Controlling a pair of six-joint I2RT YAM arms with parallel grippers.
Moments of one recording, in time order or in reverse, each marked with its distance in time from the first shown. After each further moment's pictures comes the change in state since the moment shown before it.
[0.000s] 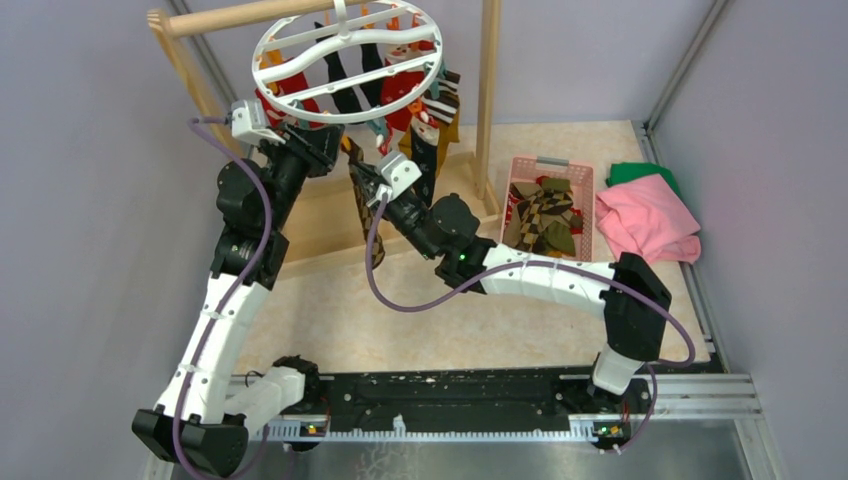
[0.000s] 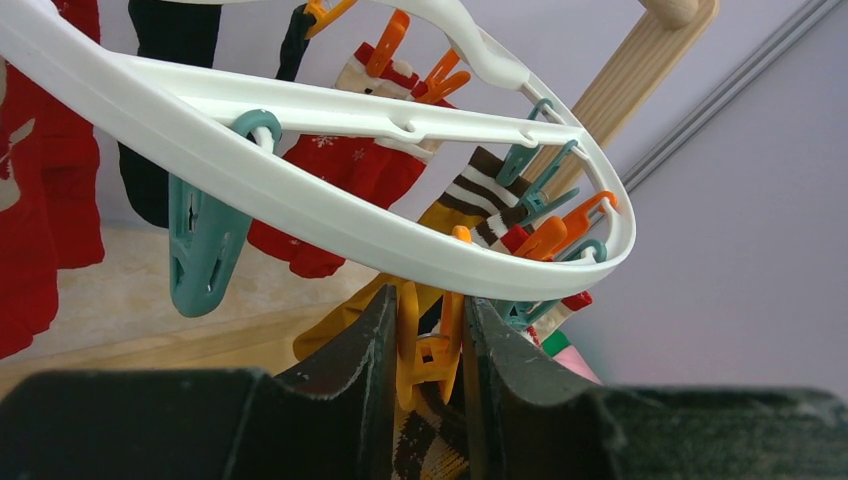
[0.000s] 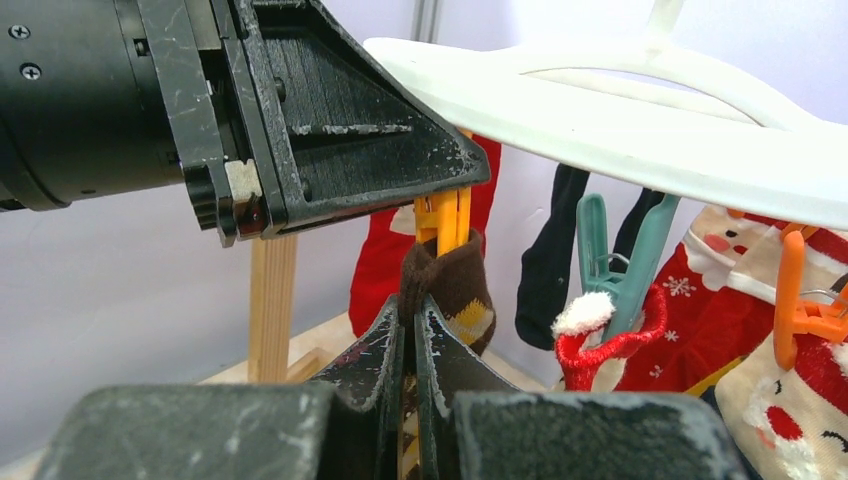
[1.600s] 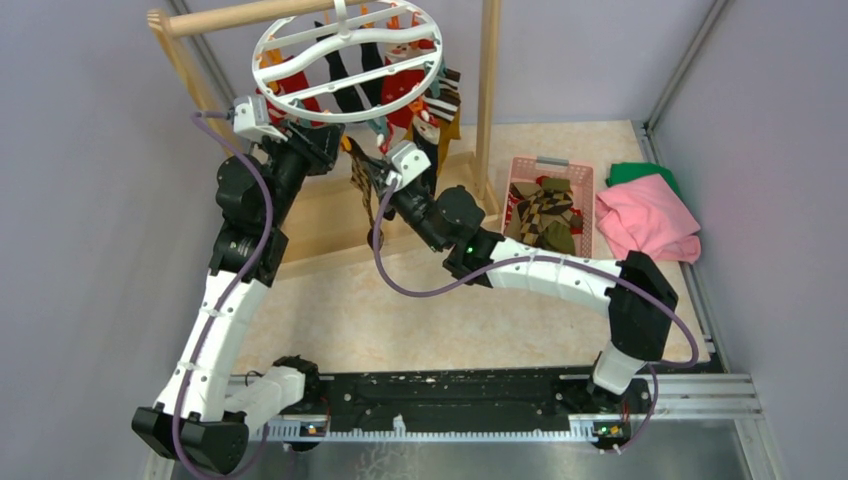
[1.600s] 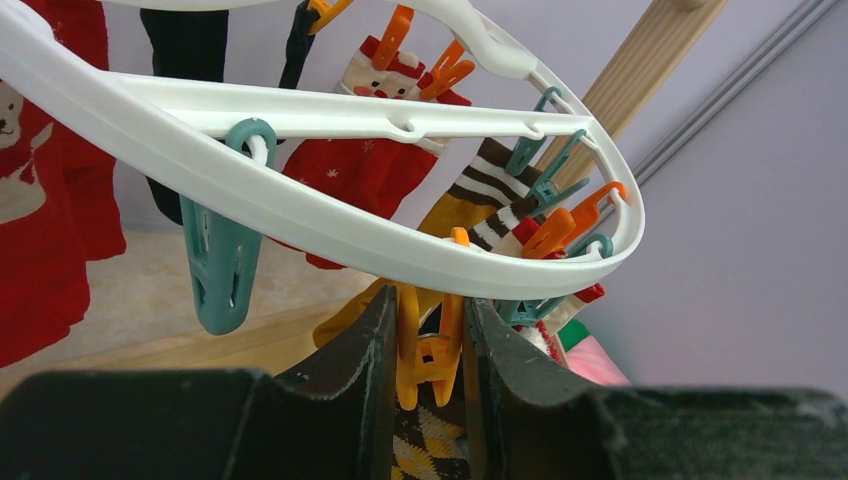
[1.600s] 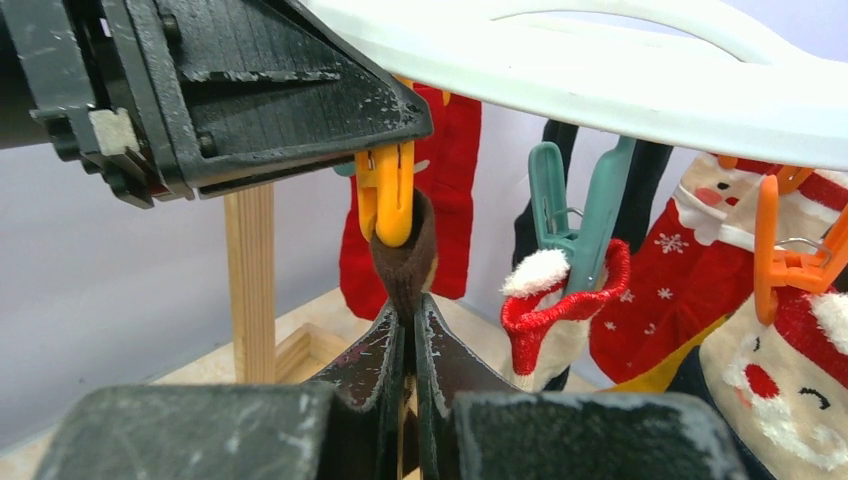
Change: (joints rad) left arm 0.000 0.014 0.030 -0.034 0.007 0.050; right arm -0.054 -0.022 -0.021 -0.061 -0.009 0.071
